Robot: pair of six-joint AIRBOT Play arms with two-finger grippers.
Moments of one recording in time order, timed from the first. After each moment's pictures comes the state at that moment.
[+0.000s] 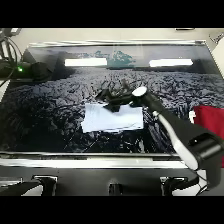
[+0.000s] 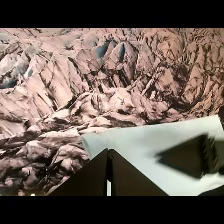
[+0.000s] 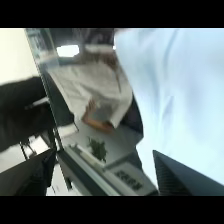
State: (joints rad) left arm -0.05 -1.24 1.61 1.17 -1.21 -1.53; right arm 0.39 -1.71 1.38 -0.38 0.86 1.61
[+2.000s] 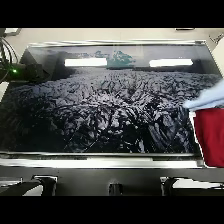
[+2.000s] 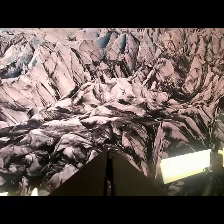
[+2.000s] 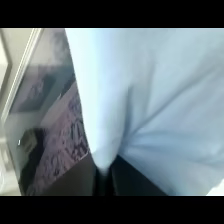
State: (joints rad) left arm -0.05 -1.22 1.61 1.18 -1.26 -1.55; right arm -0.92 -1.60 2.02 -0.67 1.62 1.74
